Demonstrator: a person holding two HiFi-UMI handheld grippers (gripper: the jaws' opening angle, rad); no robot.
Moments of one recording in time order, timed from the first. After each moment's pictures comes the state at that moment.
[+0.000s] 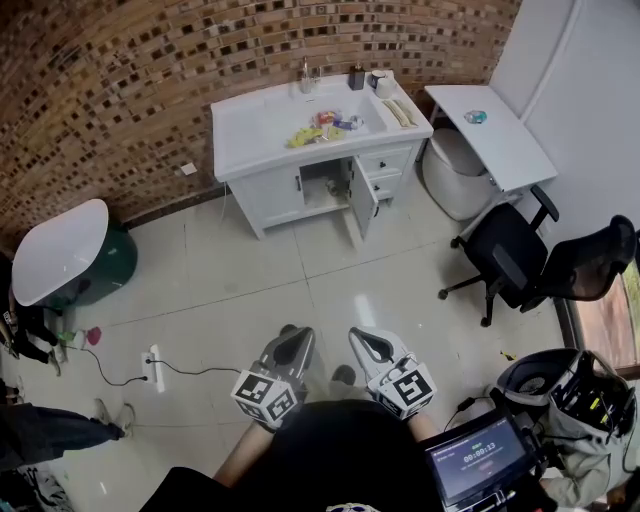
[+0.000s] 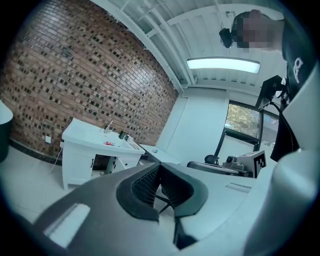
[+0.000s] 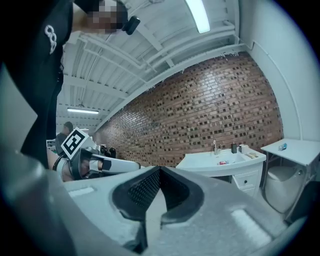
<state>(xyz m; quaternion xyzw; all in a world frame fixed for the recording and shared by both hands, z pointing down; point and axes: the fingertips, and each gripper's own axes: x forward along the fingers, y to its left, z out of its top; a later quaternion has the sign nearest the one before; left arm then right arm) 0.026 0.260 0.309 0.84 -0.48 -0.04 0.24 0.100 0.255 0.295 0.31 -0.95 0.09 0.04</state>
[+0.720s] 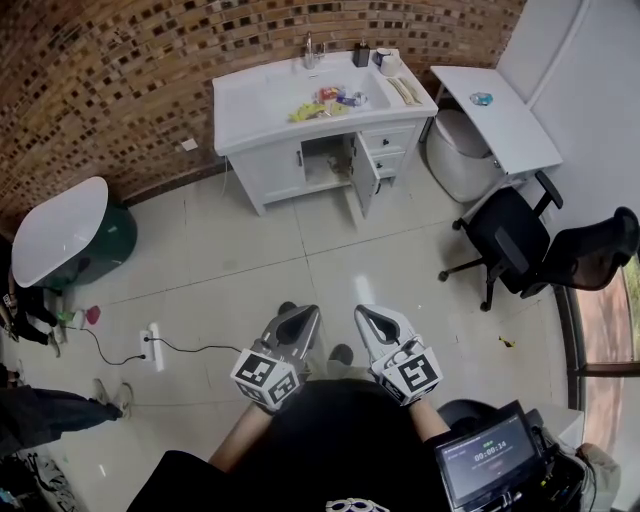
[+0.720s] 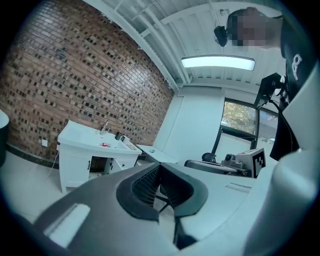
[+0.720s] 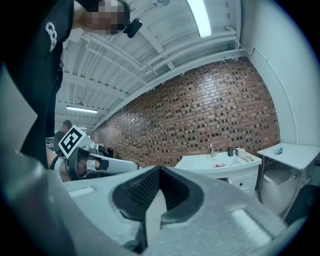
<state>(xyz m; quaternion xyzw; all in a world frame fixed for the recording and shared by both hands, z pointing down) 0.041 0.265 0.304 0.85 -0.47 -0.03 0.22 0.108 0.259 0.288 0.32 -0.94 0.07 0.03</state>
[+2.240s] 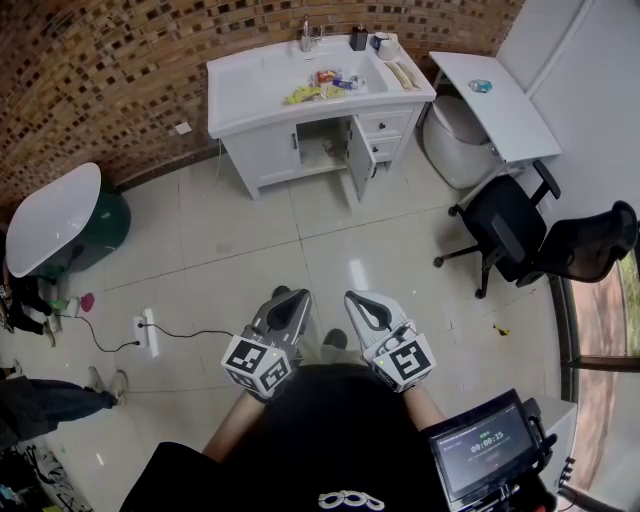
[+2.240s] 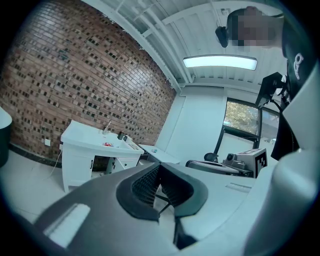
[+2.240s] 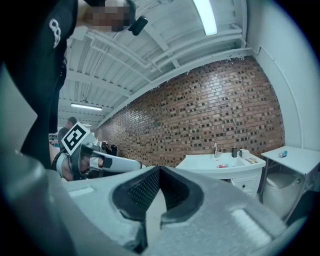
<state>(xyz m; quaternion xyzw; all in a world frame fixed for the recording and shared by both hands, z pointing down) 0.040 0.269 0.308 0.85 -0.48 -0.03 0.23 0.103 0.267 0.290 0.30 -0.95 0.06 0.04</state>
